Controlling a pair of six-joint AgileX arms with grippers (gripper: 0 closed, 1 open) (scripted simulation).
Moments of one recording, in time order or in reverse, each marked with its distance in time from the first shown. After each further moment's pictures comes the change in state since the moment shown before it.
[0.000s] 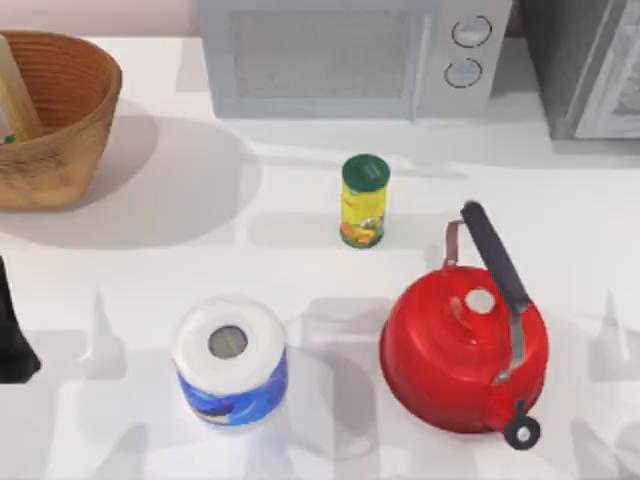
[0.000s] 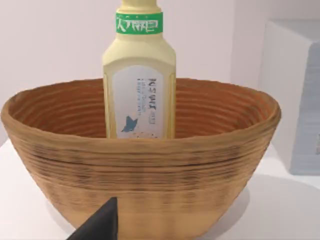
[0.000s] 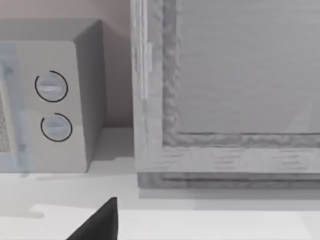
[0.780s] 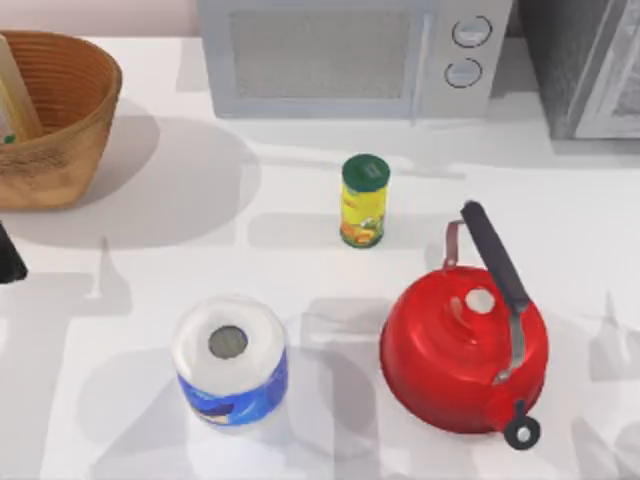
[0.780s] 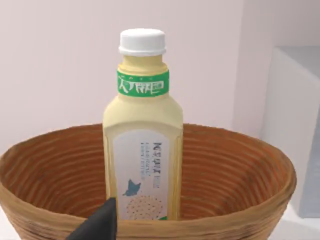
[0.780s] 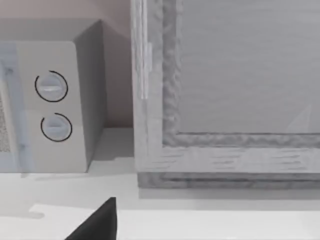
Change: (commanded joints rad) left arm 0.053 0.574 0.186 0.382 0.057 0.002; right arm 0.000 0.000 0.000 0.000 0.000 0.000
